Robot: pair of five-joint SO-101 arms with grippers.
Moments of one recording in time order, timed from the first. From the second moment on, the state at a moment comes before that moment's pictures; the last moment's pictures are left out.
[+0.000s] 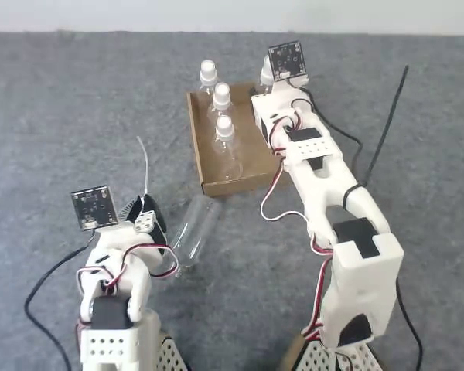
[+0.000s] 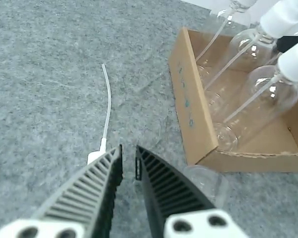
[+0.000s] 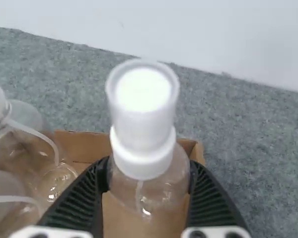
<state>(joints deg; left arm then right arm) -5.8 -103.5 97.2 51.9 19.7 -17.3 23.5 6.3 7.8 1.7</state>
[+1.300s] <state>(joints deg) -5.8 -103.5 97.2 51.9 19.5 -17.3 23.5 6.3 10.5 -0.9</state>
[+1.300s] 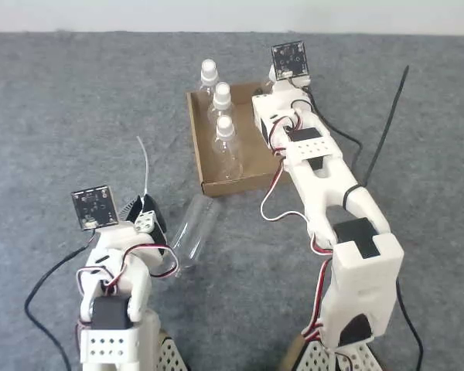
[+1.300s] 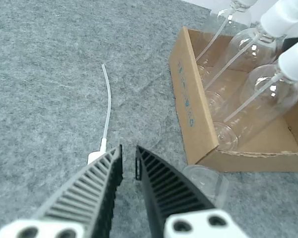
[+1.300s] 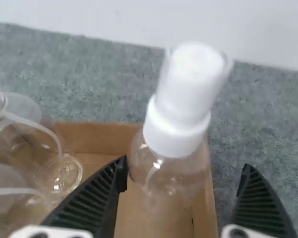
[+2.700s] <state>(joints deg) -6.2 -103.5 97.2 51.9 19.5 -18.2 -5.6 26.3 17.1 -0.9</state>
